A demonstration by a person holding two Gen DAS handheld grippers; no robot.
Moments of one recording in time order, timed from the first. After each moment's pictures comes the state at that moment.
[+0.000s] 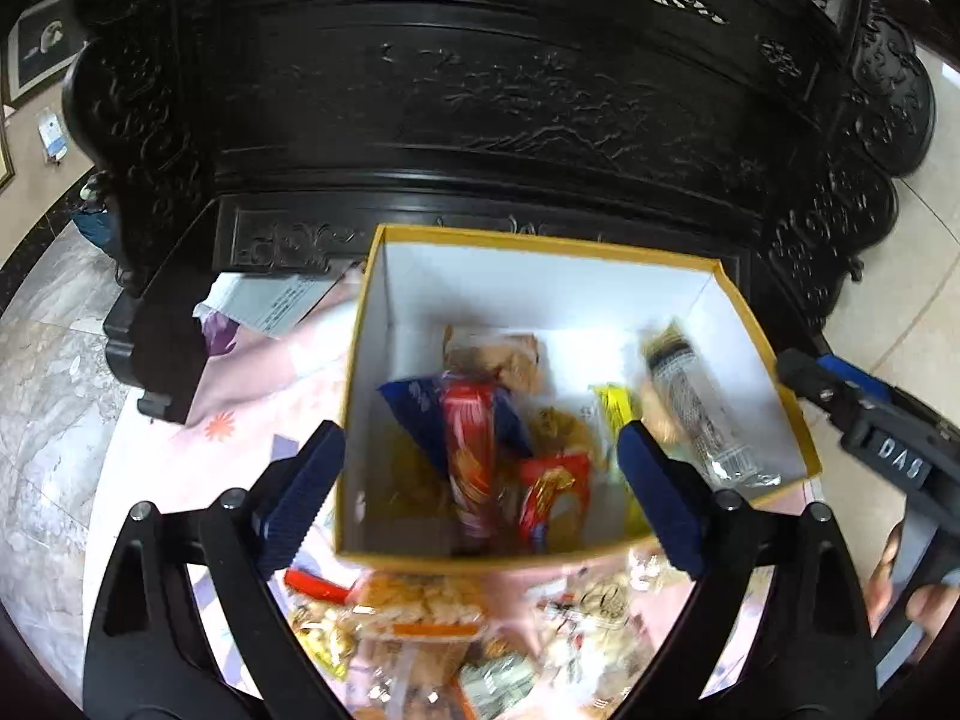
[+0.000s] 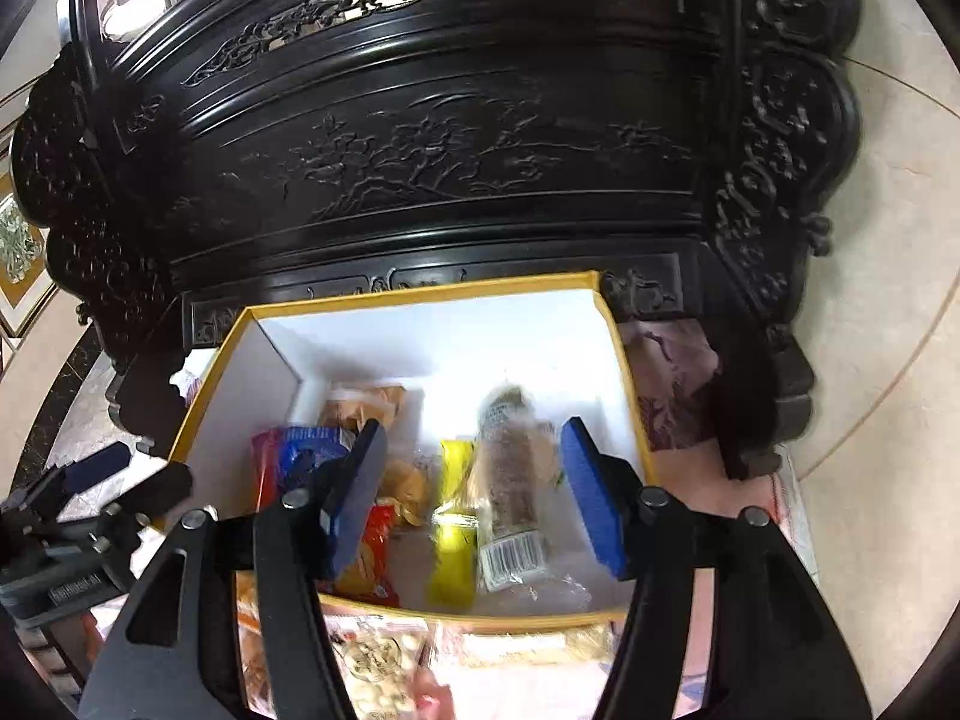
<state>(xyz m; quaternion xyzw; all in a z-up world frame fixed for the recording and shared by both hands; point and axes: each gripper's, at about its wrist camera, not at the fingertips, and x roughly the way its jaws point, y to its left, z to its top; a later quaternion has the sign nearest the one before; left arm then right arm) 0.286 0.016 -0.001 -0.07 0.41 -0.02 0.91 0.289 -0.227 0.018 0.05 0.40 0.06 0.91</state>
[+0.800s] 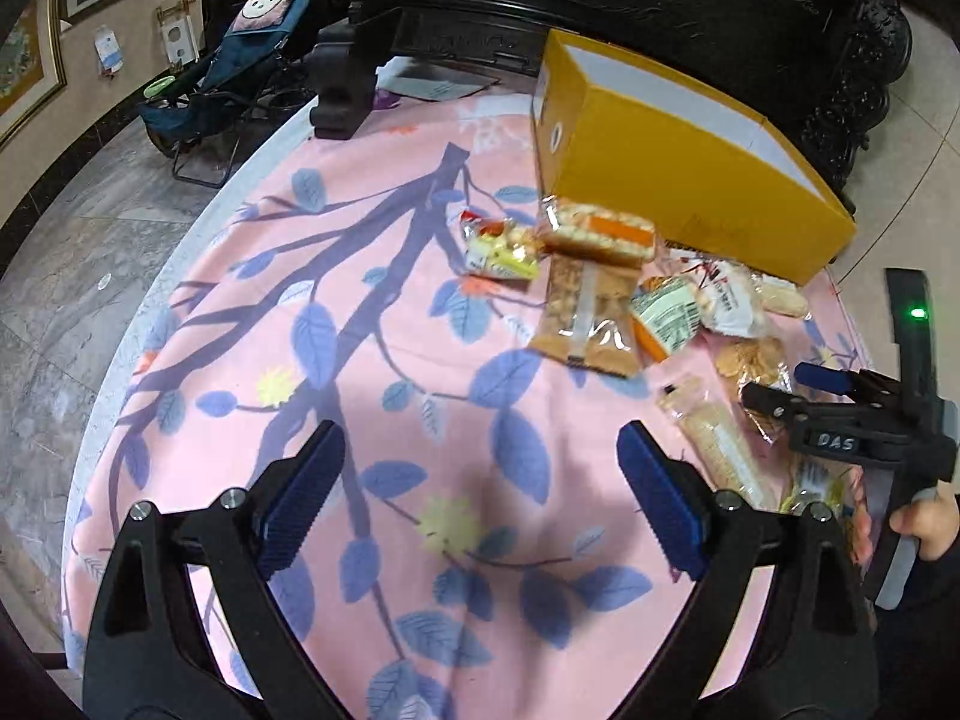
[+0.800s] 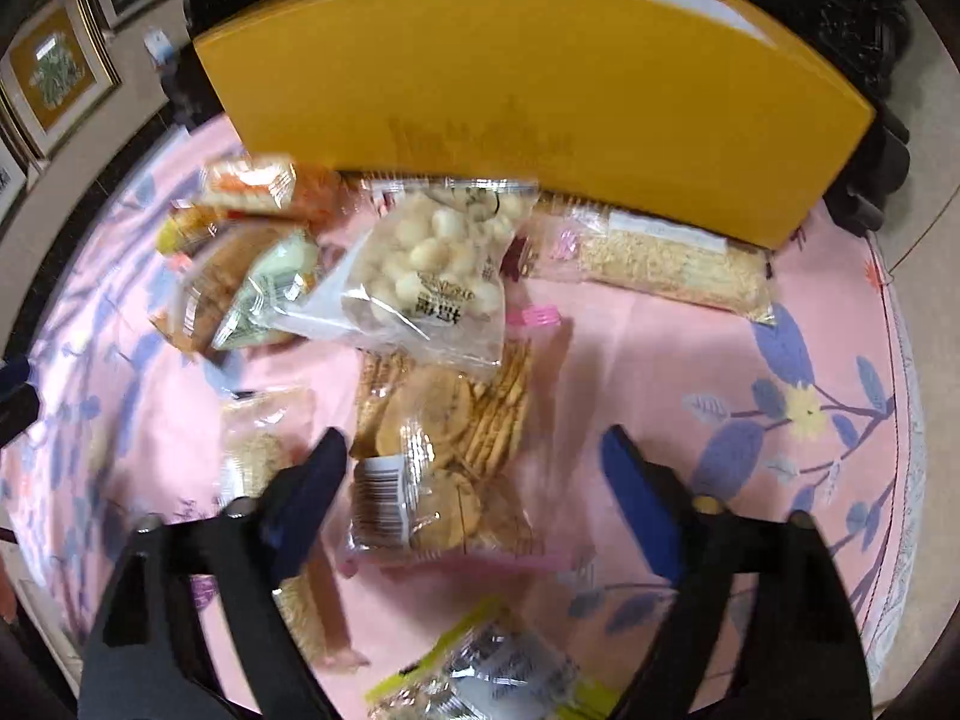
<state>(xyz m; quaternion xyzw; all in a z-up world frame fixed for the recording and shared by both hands) 0.070 0.092 -0.100 -0.11 0.46 0.03 0.88 0.166 -0.159 -0.146 -0.06 0.55 0.14 0.82</state>
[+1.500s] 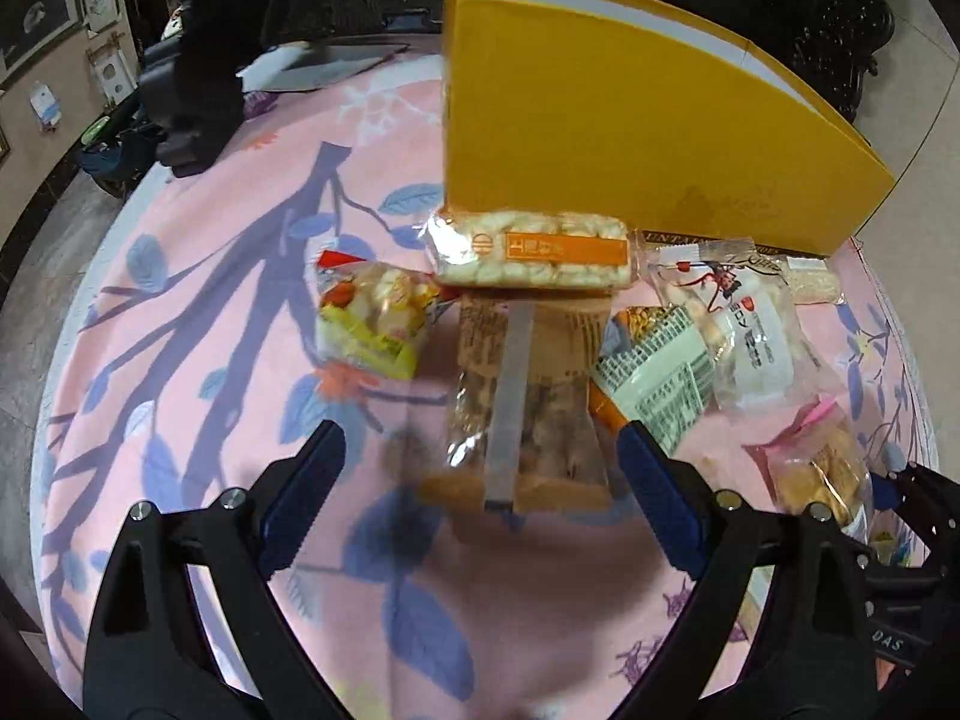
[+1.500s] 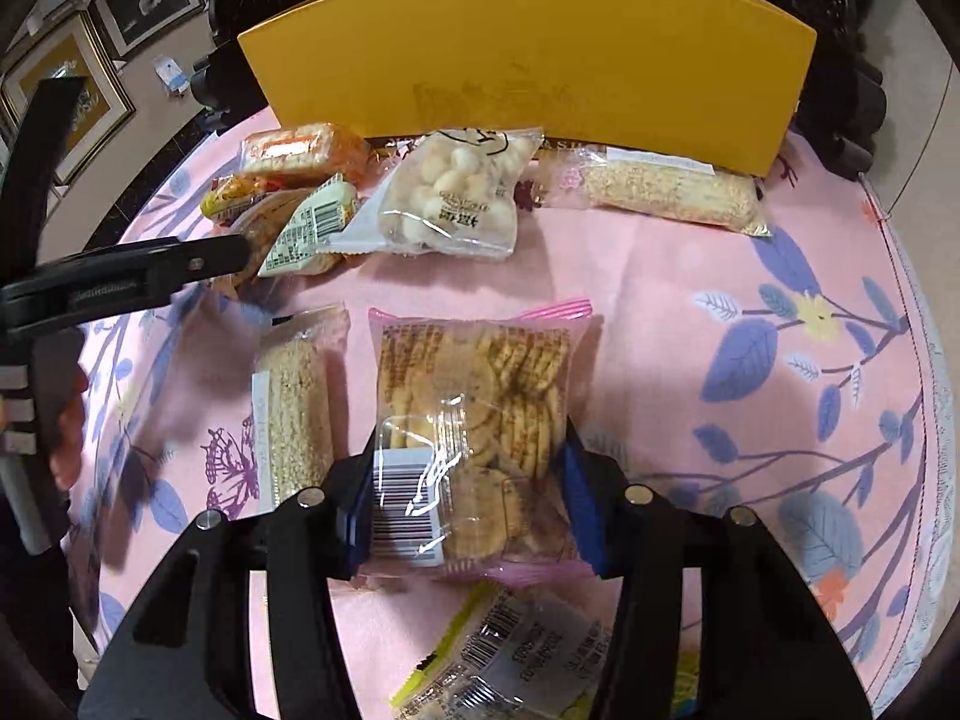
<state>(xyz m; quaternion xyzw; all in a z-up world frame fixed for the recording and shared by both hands) 0.177 0.046 -0.144 -0.04 0.50 -0.02 0.87 0.115 -0.178 -0.143 -0.01 0.51 0.15 0.85</state>
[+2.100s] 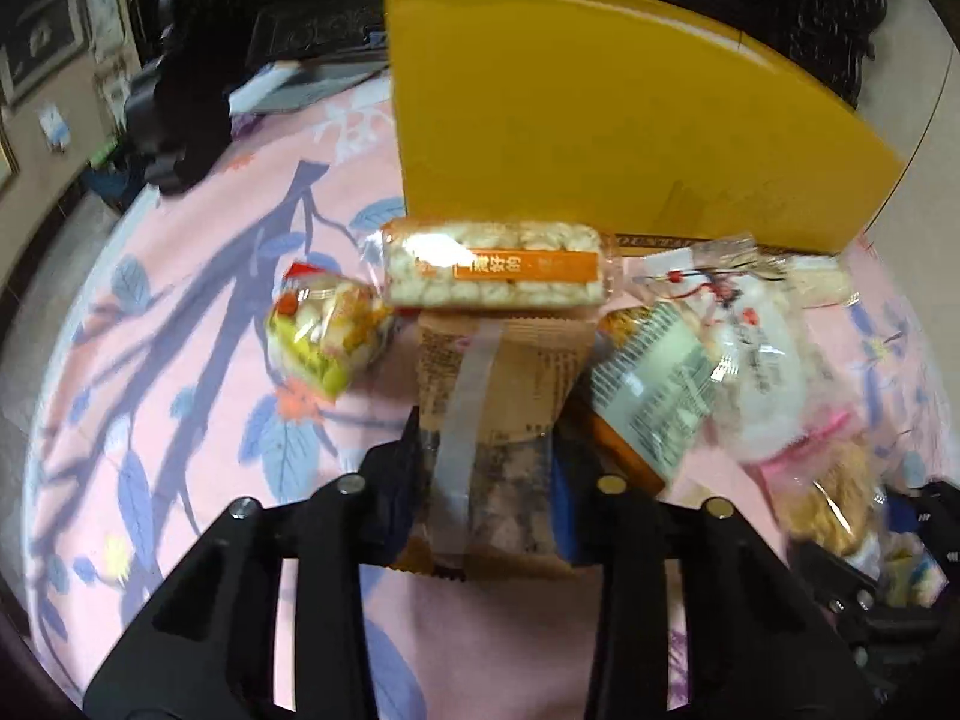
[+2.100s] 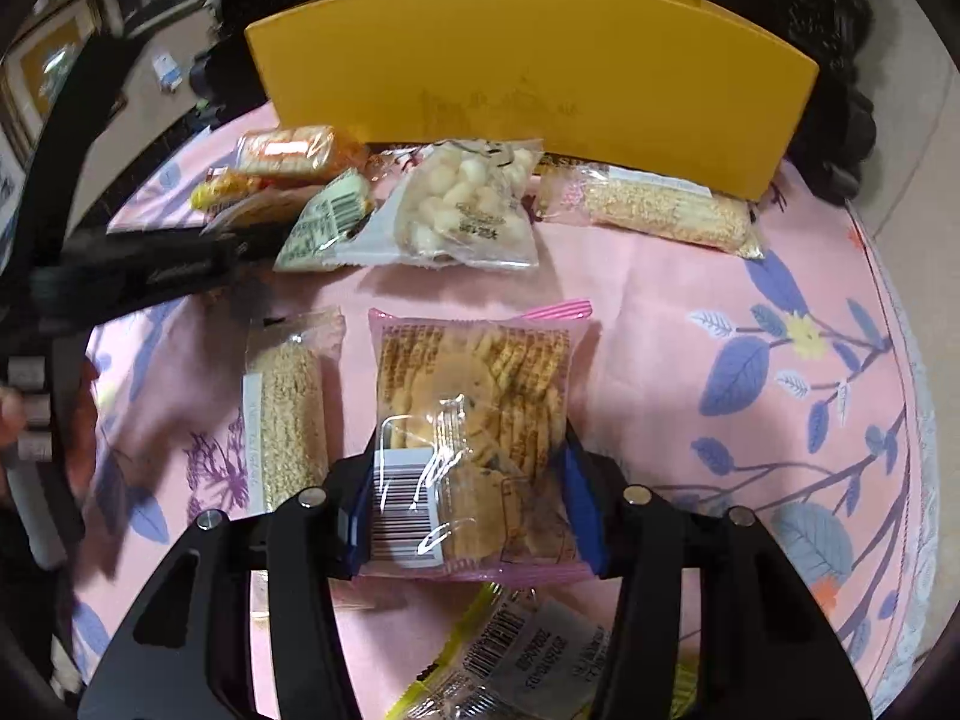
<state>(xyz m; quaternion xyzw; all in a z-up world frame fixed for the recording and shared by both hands) 0.173 0.023 -0.149 -0.04 0.47 -0.01 0.88 0.109 -0.177 -0.138 -0.02 0.49 0.13 0.86</state>
